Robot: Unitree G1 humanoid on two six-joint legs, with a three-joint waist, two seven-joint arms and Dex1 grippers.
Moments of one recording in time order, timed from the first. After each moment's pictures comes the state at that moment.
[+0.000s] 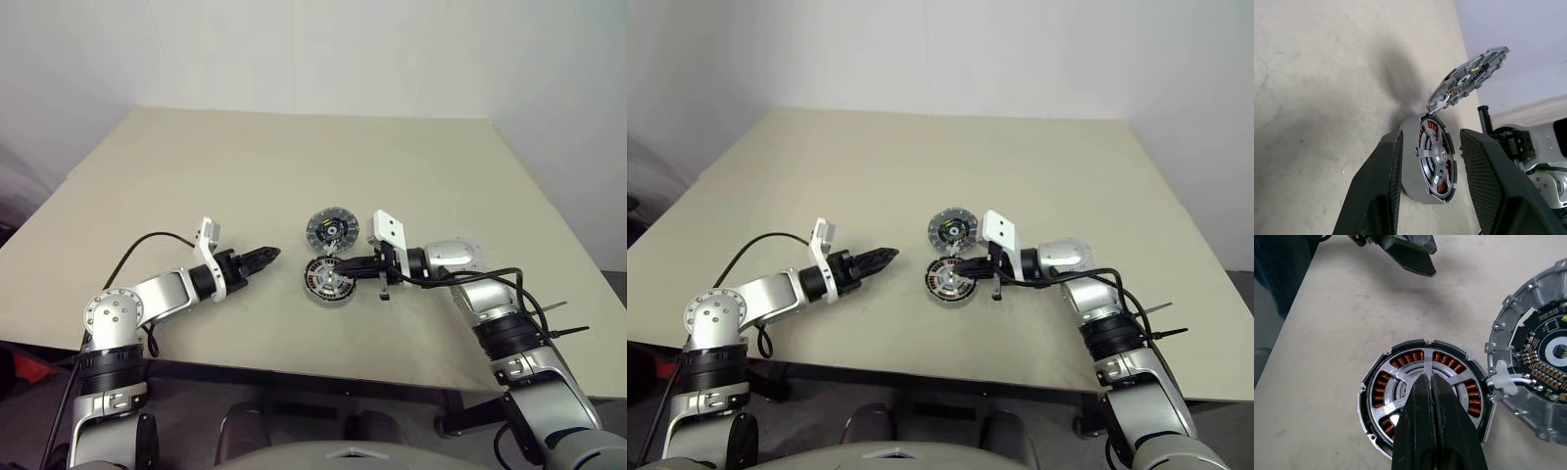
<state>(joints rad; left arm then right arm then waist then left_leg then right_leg) -0.30 0.33 0.32 -0.01 -1.33 1.26 -0.07 -0.48 -0.46 0.22 0.27 0.18 0.17 1.26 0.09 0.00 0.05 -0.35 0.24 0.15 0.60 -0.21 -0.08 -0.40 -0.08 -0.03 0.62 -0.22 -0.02</state>
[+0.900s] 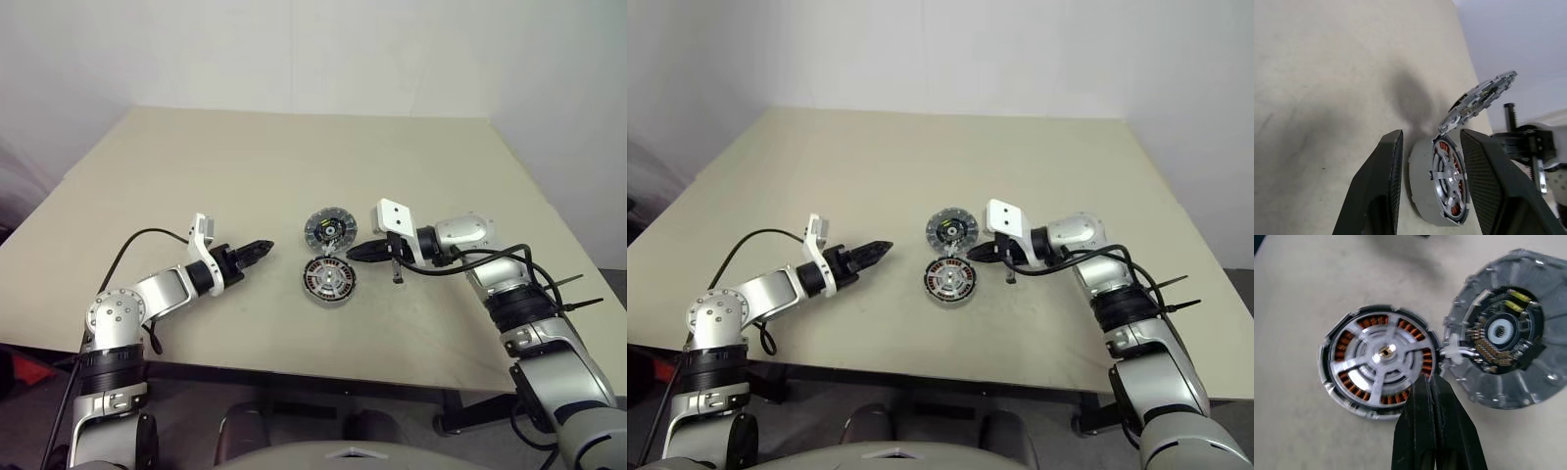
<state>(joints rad) -0.31 0.33 0.31 -0.01 -1.24 1.18 -0.12 -0.65 -0.59 0.29 0.37 0.08 0.01 1.36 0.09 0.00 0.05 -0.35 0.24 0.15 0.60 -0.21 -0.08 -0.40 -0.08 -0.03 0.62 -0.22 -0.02</state>
